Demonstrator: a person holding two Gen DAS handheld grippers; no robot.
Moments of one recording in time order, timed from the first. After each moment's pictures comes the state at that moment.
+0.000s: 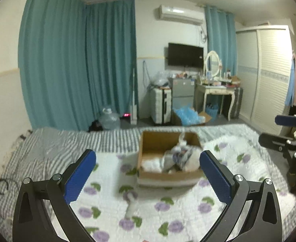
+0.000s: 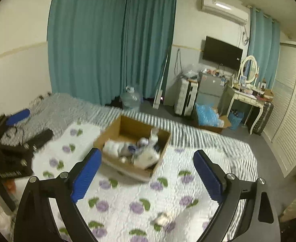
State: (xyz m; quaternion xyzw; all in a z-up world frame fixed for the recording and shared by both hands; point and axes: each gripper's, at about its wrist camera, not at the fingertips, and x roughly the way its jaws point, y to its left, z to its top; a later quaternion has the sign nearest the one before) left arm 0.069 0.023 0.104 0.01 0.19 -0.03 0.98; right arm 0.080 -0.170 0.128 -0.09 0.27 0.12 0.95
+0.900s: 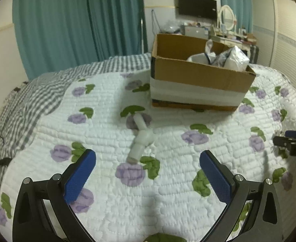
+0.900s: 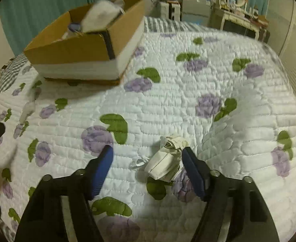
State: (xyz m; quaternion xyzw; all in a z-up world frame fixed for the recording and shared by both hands) left arm 0.103 0.043 -0.103 0.03 0.35 0.02 0.94; right arm 0.163 -0.223 -0.127 -0.01 0.49 0.05 0.87
